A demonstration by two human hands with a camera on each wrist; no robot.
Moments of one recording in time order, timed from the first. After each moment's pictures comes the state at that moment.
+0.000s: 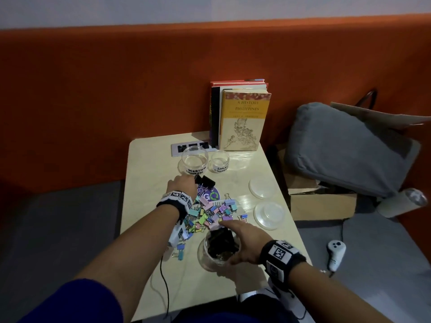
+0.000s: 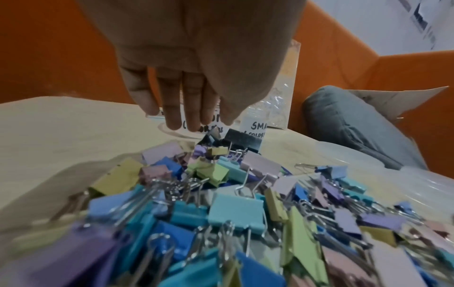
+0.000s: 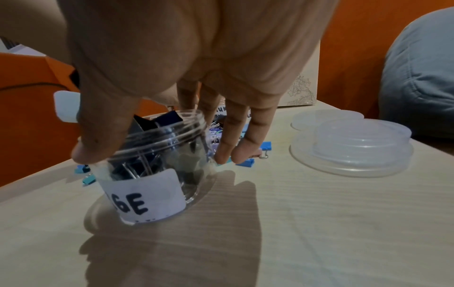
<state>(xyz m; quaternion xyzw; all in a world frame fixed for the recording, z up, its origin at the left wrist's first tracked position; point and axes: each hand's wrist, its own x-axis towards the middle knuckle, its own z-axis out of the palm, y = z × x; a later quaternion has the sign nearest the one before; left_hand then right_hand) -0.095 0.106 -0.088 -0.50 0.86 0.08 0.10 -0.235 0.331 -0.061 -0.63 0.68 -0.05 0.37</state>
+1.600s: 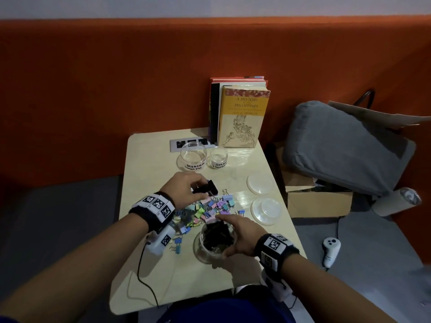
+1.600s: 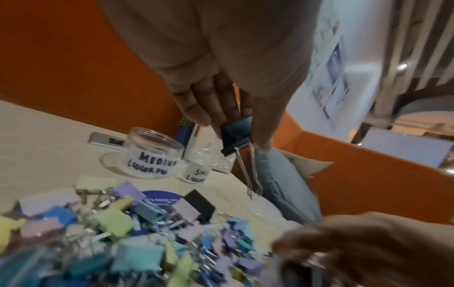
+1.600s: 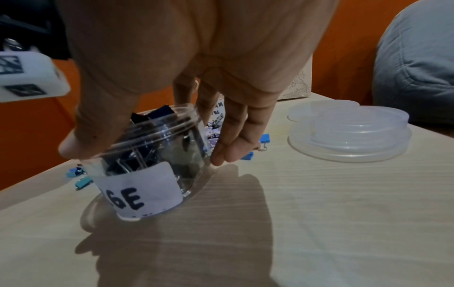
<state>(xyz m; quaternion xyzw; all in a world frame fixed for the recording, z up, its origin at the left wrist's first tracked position) -0.061 0.148 -0.020 -0.34 0.88 0.32 -0.09 -0.234 0.327 -0.070 -0.60 0.69 -0.08 0.38</state>
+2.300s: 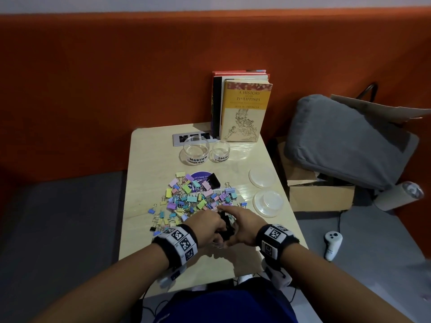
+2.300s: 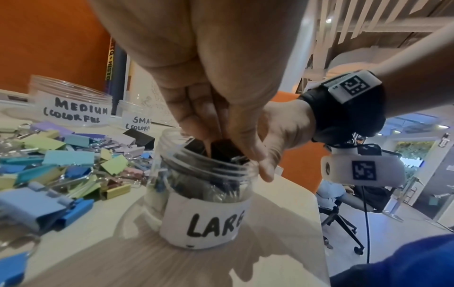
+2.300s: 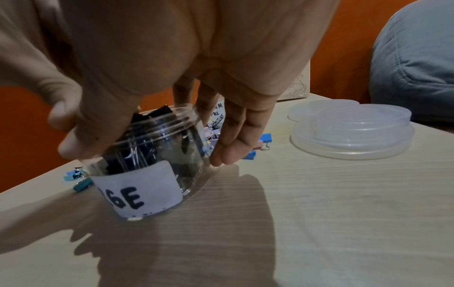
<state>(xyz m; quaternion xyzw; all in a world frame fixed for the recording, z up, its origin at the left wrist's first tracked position) -0.067 0.248 -0.039 -0.23 0.93 0.25 0.17 -0.229 0.326 -0.077 -0.60 0.69 -0.10 0.39</state>
